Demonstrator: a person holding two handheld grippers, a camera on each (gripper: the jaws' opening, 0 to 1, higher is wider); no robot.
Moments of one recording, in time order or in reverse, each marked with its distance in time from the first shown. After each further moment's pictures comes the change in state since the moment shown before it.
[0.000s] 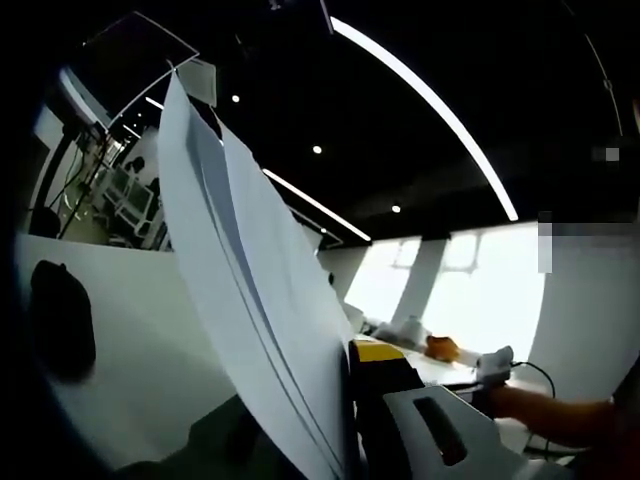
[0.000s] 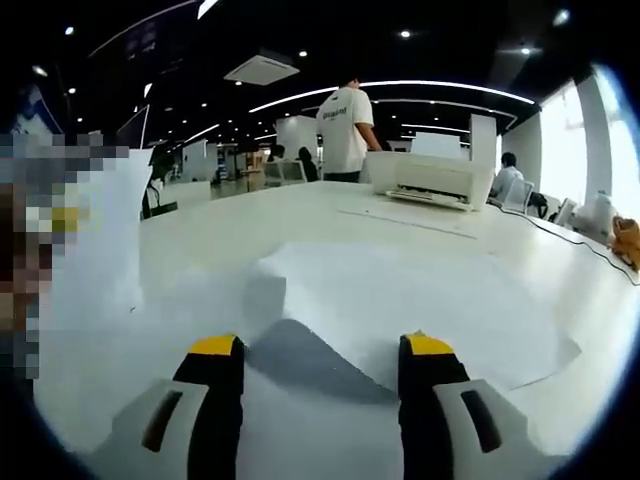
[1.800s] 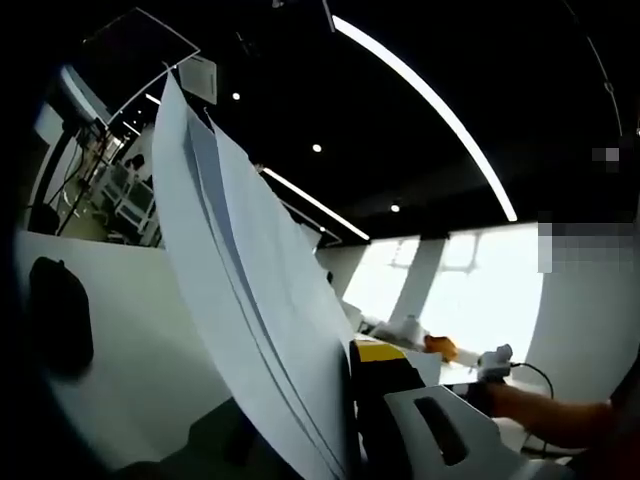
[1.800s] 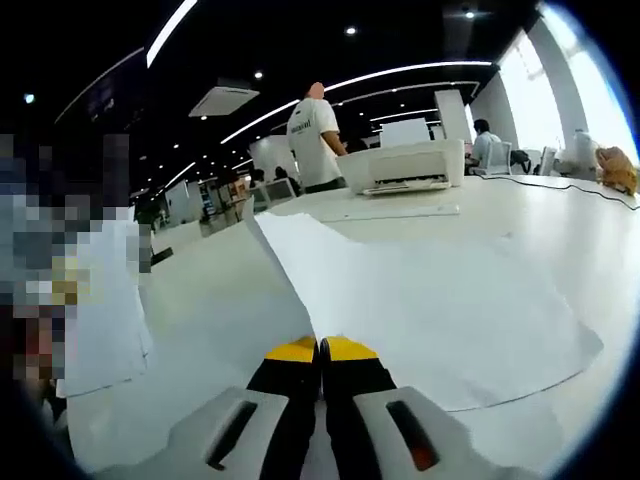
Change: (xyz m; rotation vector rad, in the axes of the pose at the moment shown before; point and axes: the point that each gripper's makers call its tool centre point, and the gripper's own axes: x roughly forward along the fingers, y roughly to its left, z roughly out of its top) left arm -0.001 -0.005 -0.002 -0.008 0.006 -0.007; right arm -0.014 0.003 0.005 0.234 -0.053 0.009
